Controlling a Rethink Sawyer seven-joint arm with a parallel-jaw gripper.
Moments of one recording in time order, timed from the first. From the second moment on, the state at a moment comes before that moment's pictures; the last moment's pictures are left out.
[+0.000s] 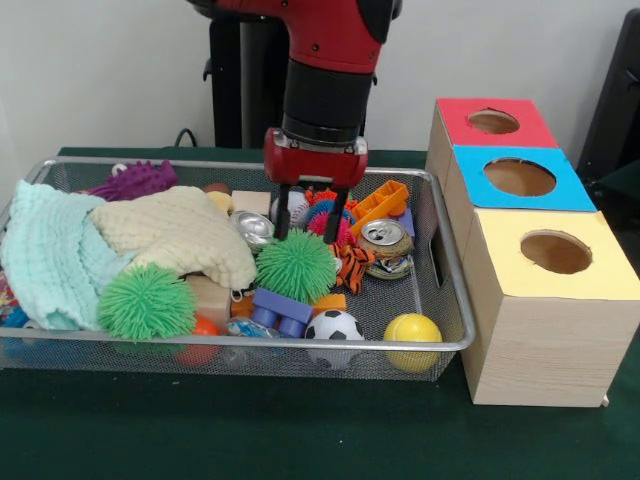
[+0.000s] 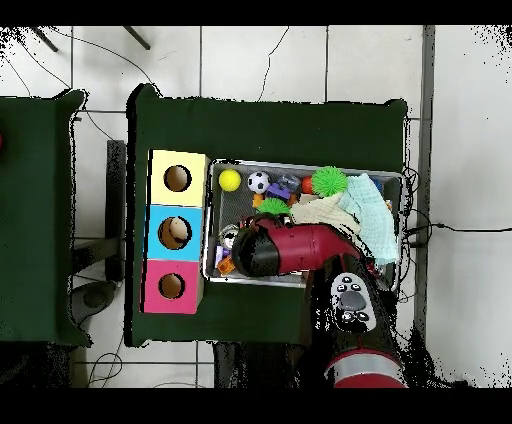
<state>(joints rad) -0.26 -0.59 0.02 1.69 -0.42 0.27 1.73</state>
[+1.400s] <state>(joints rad) -0.33 -0.48 0.04 1.68 -0.44 0.25 1.73</state>
